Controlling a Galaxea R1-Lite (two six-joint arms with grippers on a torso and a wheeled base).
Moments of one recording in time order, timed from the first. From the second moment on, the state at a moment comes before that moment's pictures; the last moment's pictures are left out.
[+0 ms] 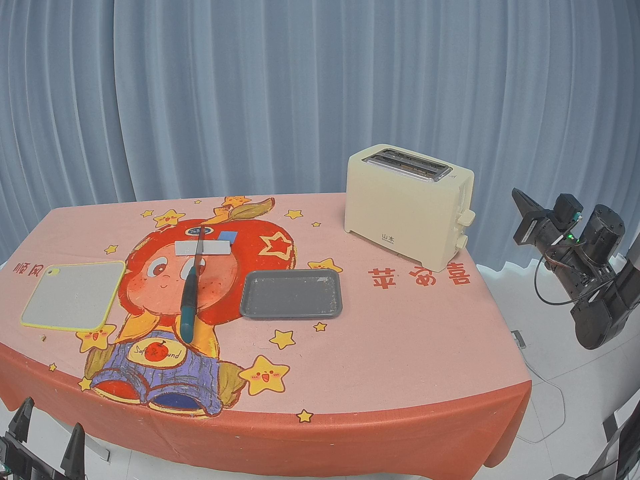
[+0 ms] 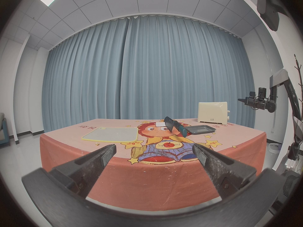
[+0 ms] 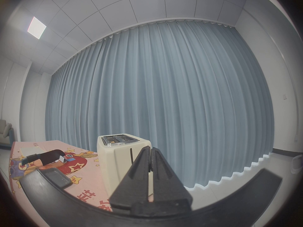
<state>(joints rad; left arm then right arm) 0.01 0.02 -0.02 0.01 -0.01 0.00 0.10 1.98 -0.59 -1.54 0.07 0.11</state>
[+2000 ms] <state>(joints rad) 0.01 0.02 -0.02 0.01 -0.01 0.00 0.18 2.12 -0.46 -1.54 0.07 0.05</state>
